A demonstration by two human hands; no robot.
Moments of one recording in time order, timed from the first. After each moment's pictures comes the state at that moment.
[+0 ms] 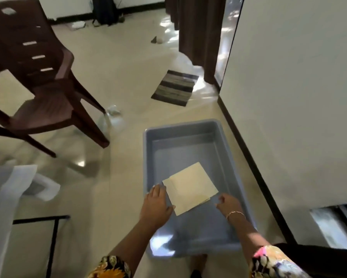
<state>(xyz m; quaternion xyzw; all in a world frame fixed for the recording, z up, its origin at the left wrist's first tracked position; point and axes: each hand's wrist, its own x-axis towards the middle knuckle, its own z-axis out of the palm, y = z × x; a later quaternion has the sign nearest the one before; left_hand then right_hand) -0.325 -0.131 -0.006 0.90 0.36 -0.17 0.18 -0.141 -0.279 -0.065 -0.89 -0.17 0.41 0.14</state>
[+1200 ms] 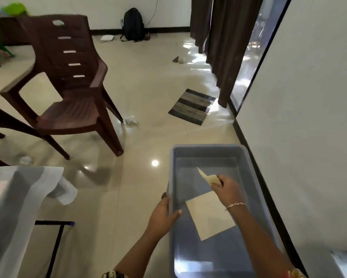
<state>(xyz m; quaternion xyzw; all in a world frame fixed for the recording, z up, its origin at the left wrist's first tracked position) -0.370 -0.068 0.021 0.76 0.47 0.00 0.46 -0.182 -0.143 0.059 -0.87 -0.31 0.24 0.30</state>
